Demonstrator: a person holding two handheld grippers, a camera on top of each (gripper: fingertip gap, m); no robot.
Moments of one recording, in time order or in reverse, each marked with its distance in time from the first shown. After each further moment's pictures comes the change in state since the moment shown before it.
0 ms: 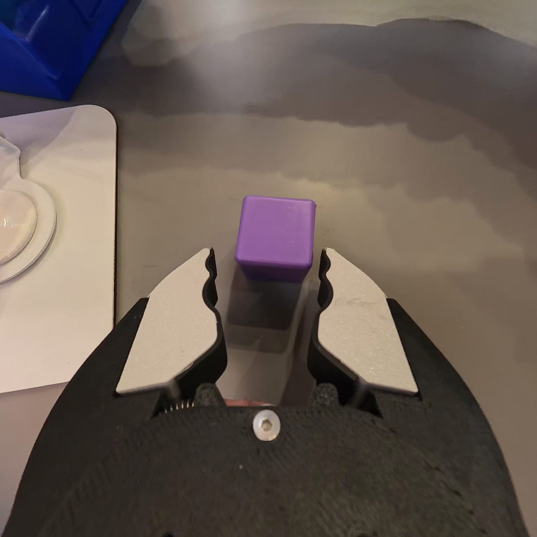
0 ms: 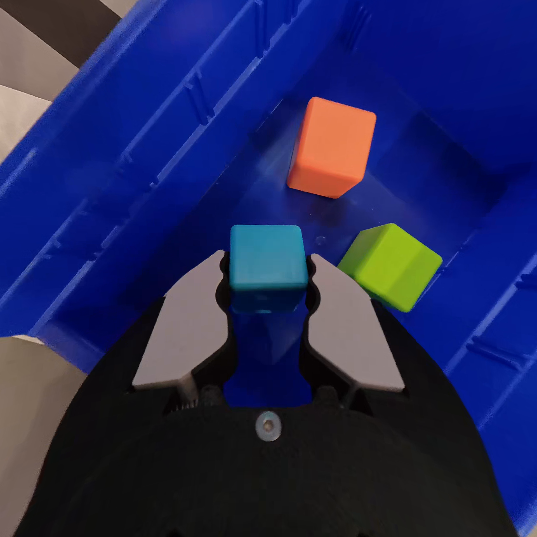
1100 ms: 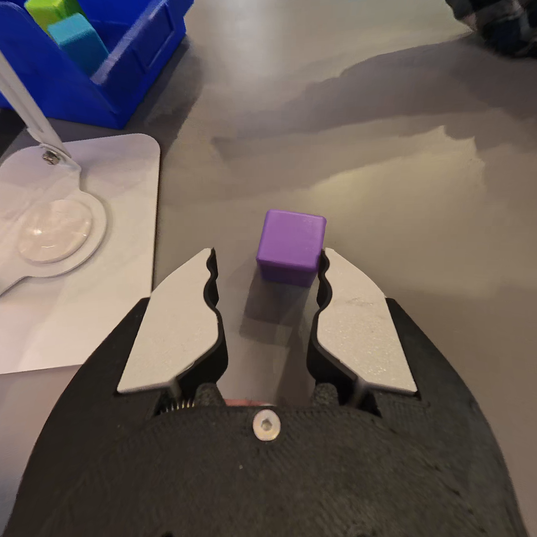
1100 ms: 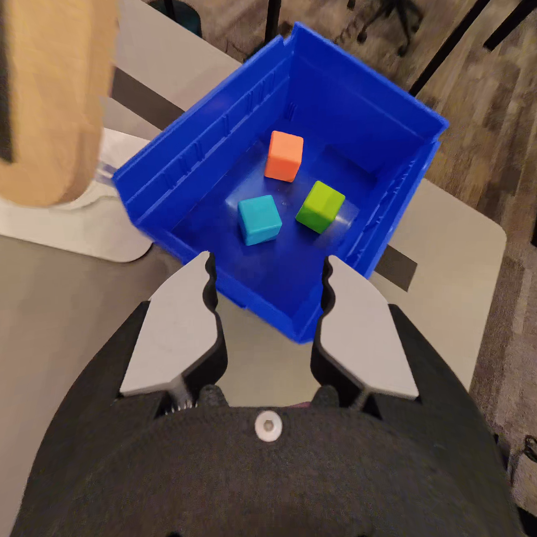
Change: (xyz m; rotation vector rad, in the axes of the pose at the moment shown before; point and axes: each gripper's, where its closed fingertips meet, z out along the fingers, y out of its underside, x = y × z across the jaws) left arm -0.013 -0.015 -0.021 0.084 -0.049 -0.020; right arm -0.008 0.037 -0.148 0.313 0.127 -0.008
